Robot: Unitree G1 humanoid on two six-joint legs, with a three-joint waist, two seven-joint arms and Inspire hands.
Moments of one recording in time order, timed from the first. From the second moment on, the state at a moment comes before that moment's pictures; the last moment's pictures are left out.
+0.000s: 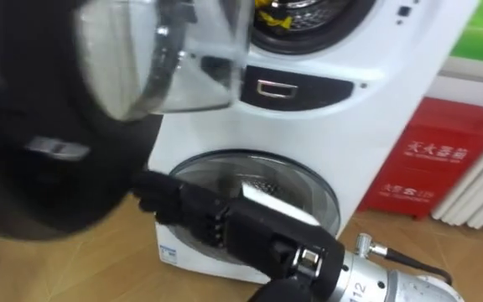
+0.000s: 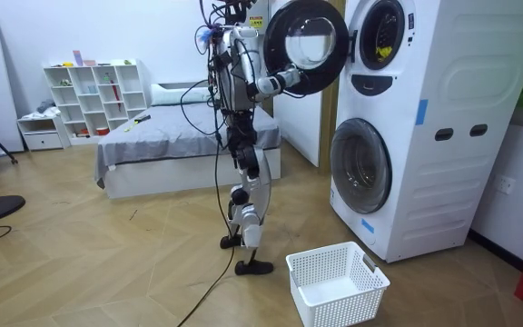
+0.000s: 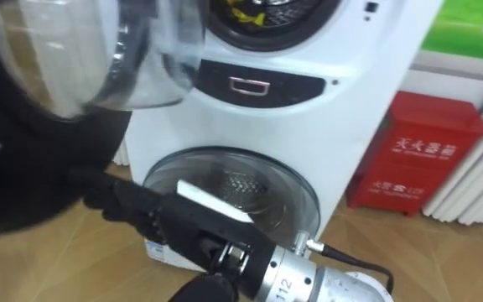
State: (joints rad) left arm 0.15 0.31 -0.05 1.16 0.09 0.05 -0.03; right arm -0.02 -0.40 0.35 -0.44 0.36 0.07 0.69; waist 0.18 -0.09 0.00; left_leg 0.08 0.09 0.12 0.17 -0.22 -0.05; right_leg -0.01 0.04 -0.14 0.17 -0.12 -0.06
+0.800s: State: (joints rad) left arm 0.15 0.29 -0.05 1.16 0.09 0.05 -0.01; right arm -0.02 -0.39 0.28 -0.44 0.20 0.09 0.87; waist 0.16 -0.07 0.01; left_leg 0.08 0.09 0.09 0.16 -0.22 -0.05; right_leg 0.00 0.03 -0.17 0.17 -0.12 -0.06
